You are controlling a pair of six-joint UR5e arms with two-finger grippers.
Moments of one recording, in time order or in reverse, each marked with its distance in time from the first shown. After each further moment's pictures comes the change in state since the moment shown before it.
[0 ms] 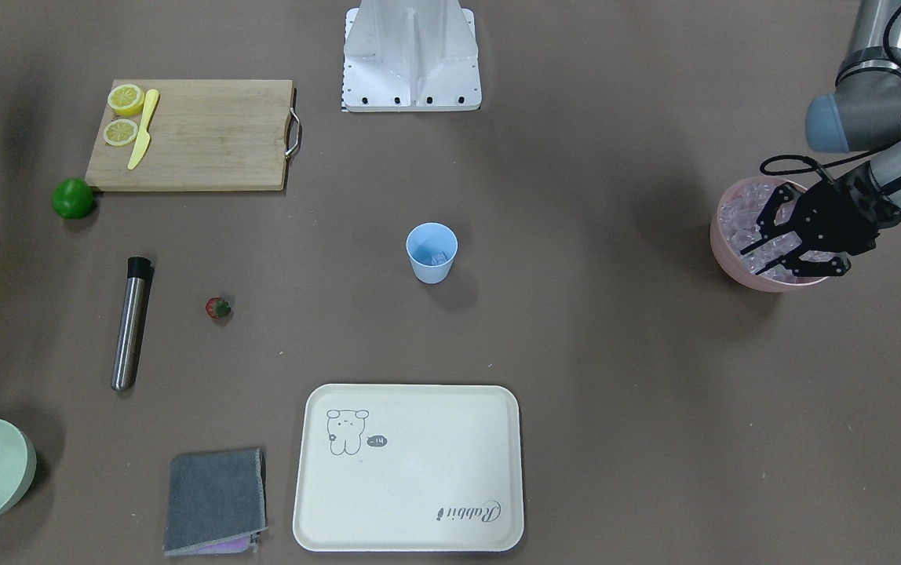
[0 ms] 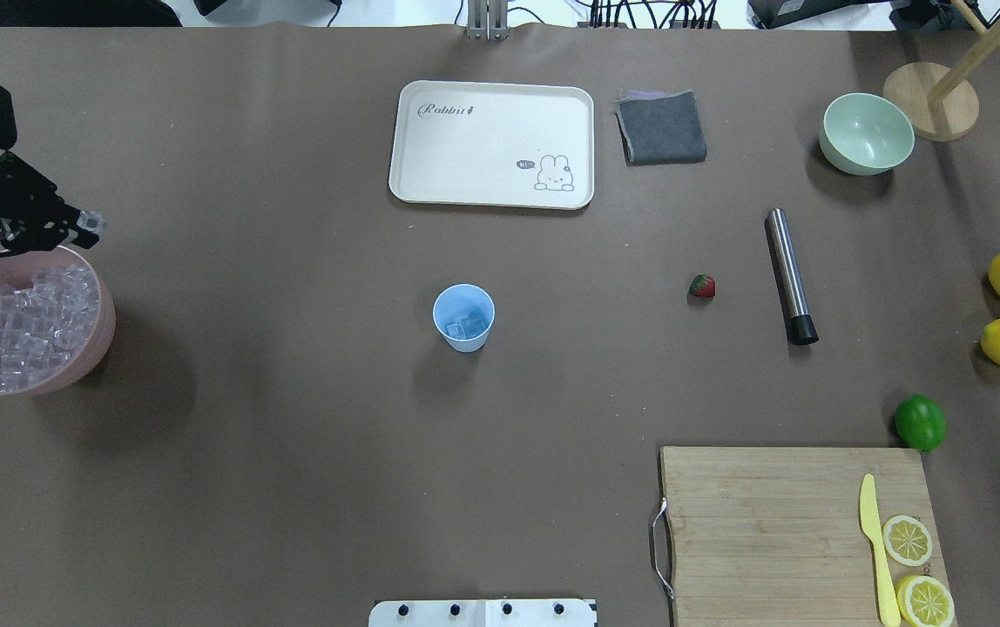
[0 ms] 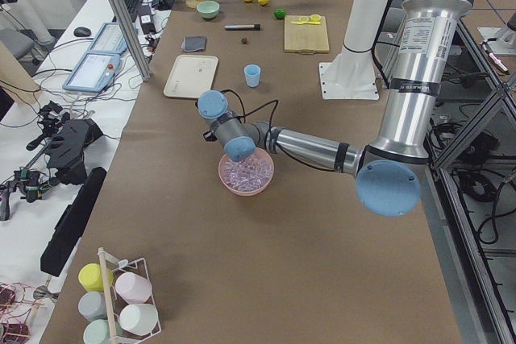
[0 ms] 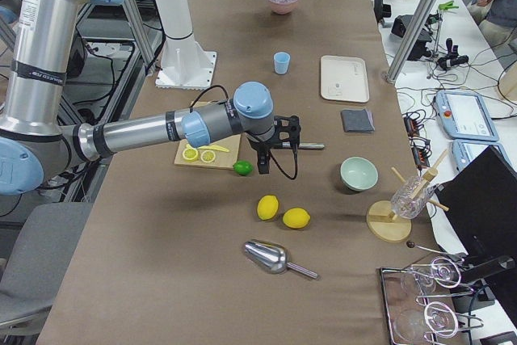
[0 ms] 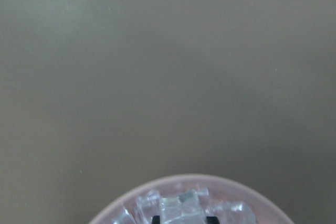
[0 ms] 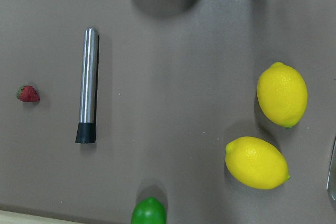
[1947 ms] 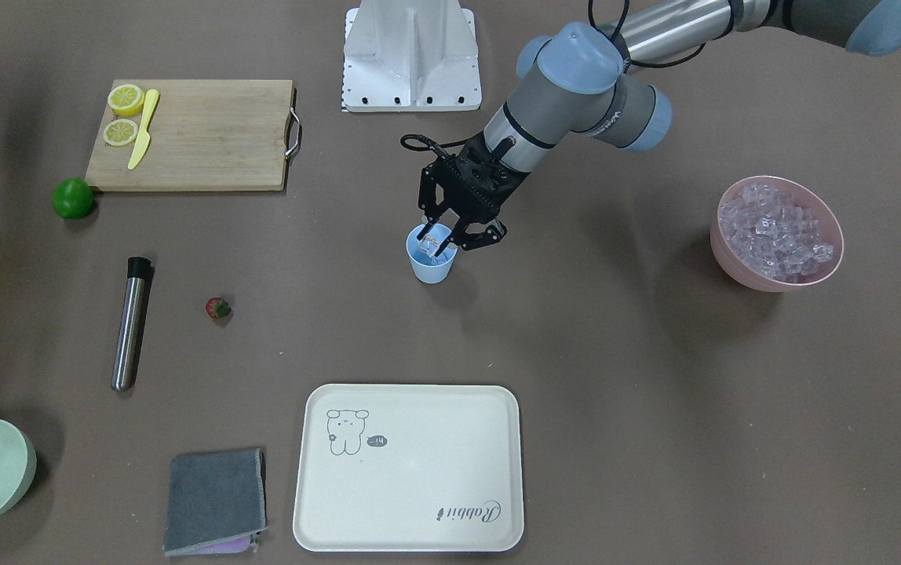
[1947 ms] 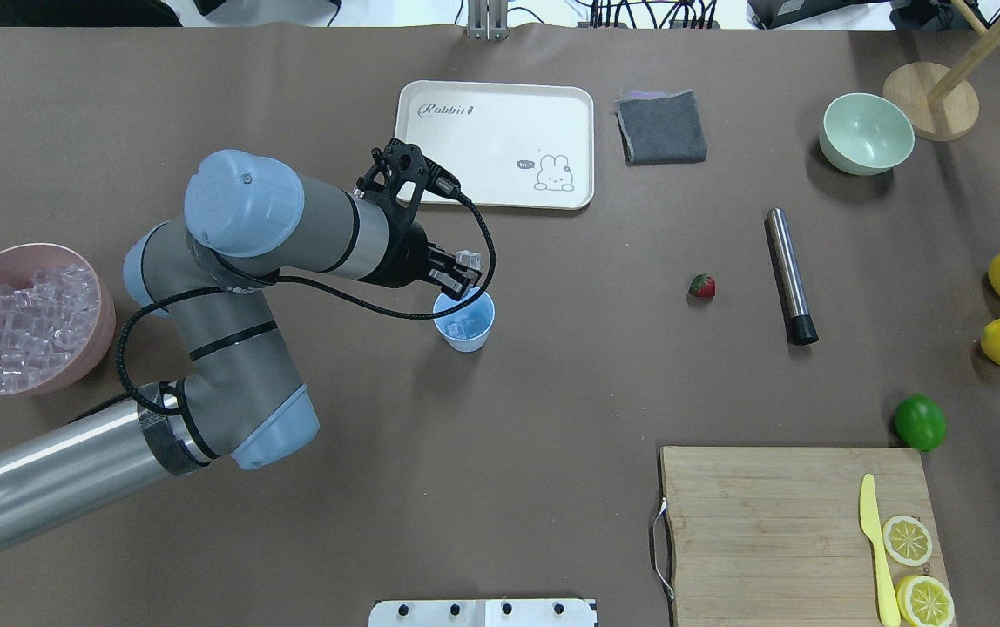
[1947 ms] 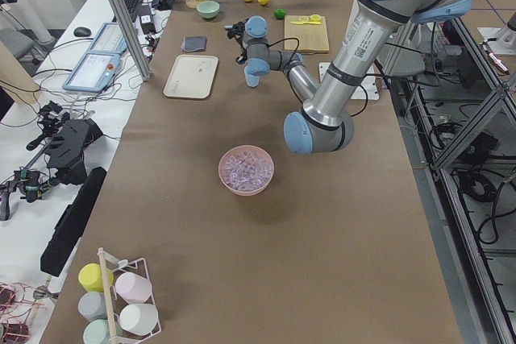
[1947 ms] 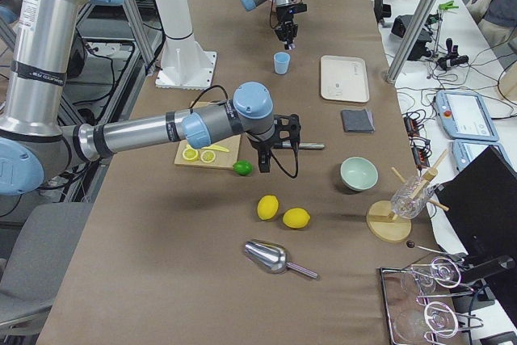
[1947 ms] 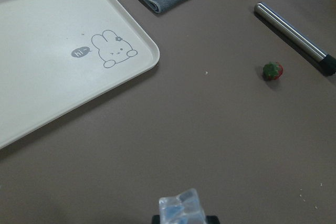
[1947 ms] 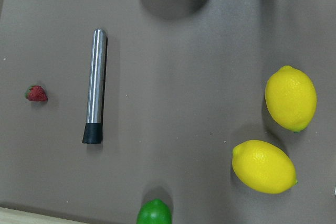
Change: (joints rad) left arm 0.544 -0.436 0.001 0.004 0.617 -0.756; right arm -0.002 0.001 -0.004 0.028 0.013 0.005
